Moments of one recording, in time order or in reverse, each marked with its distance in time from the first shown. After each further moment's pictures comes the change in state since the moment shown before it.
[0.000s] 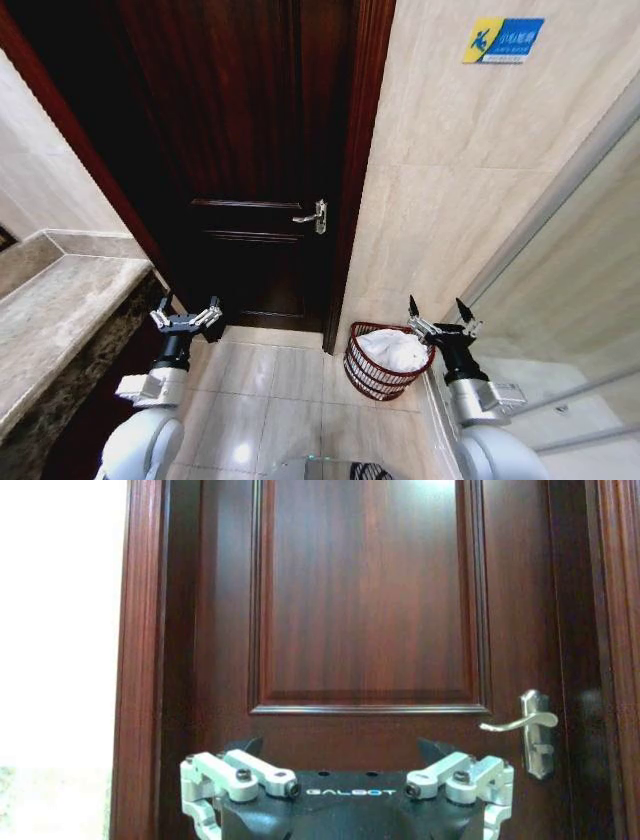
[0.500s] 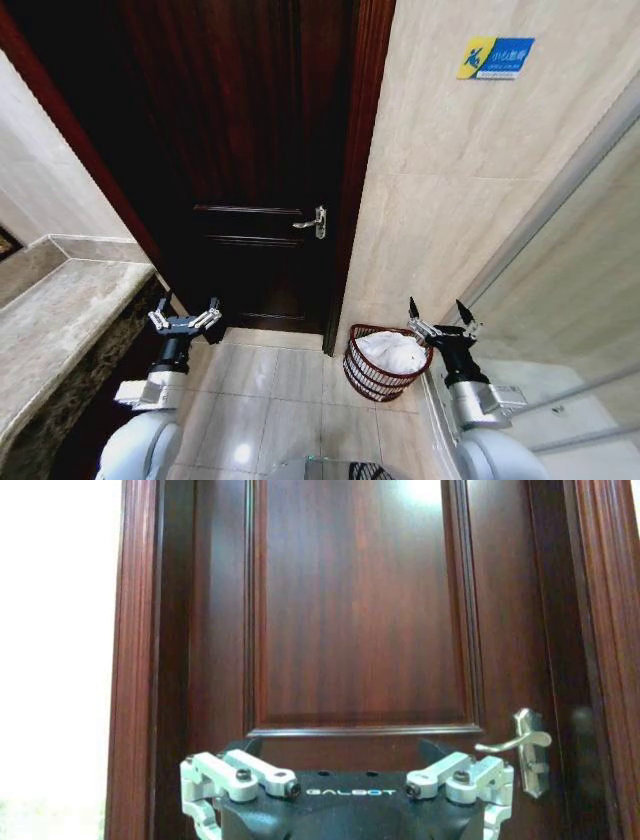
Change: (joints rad) left arm 0.003 -0.011 -0.002 0.006 0.026 -0.044 0.024; right arm -0.009 0.000 0.001 0.003 0.003 0.006 -0.002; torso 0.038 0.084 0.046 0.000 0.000
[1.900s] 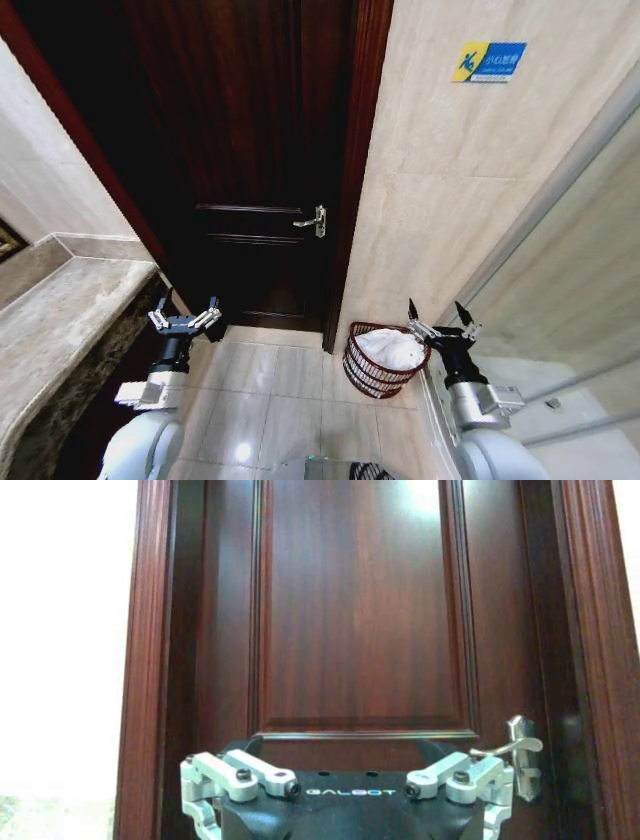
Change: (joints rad) left arm -0.006 -0.003 0.004 0.015 -0.008 -0.025 0.002; right arm -0.012 0.001 0.002 -0.006 -0.008 0.002 -0.003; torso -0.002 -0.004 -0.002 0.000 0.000
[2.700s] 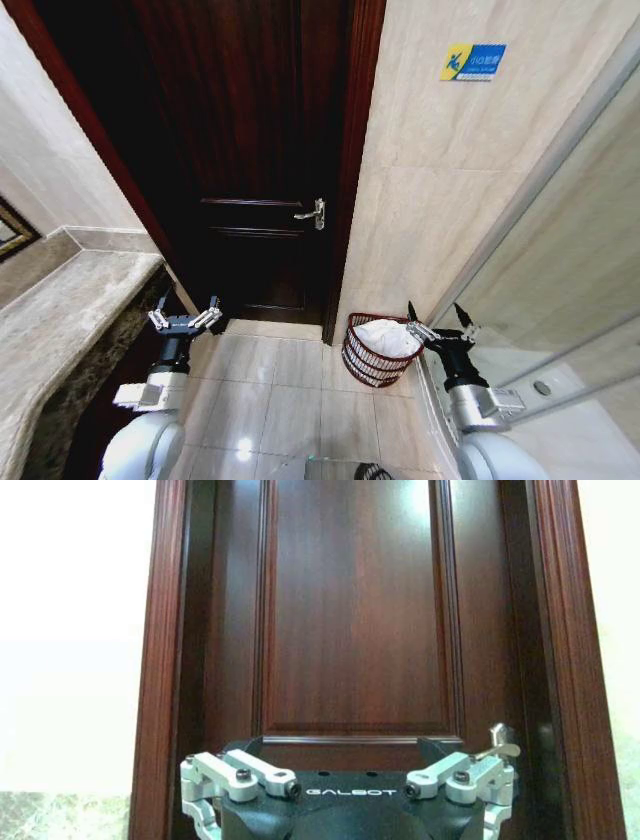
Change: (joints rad) left arm 0.006 -0.020 0.002 -0.021 0.001 0.001 0.011; right arm -0.009 -0.016 -0.002 -0.003 0.002 0.013 -0.003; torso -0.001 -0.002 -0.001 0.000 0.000
